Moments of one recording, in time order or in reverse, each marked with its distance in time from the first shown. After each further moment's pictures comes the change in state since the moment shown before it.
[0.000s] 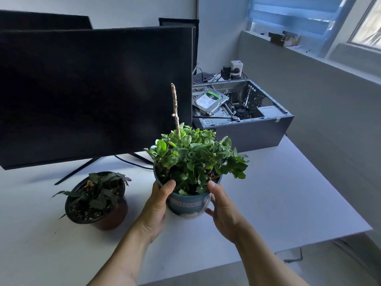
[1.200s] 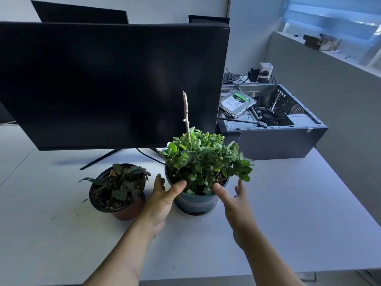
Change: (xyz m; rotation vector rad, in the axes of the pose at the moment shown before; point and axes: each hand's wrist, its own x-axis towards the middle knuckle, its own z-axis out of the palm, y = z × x) left_hand 0.014 -0.017 -0.052 0.004 0.236 -0.154; right_hand 0.005 -0.012 0.025 -0.112 0.270 -0.055
